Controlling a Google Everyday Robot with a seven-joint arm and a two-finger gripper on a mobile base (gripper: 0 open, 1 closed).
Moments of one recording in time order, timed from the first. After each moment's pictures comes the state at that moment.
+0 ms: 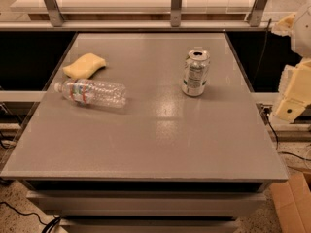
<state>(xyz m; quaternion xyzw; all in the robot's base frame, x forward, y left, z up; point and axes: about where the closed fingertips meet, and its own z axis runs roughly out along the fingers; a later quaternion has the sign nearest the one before) 0.438 -0.212 0.992 -0.60 0.78 -0.05 0.18</state>
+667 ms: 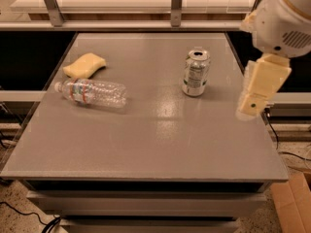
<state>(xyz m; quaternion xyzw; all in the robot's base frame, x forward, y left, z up) 0.449 -0.162 0.993 -0.62 0.76 -0.05 0.18</state>
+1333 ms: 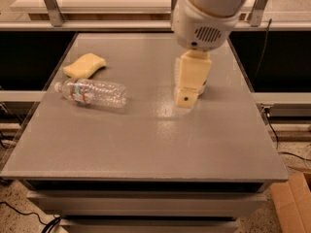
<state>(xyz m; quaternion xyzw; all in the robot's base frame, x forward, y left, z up) 0.472 -0.050 0.983 -0.70 0.70 -0.02 0.17</state>
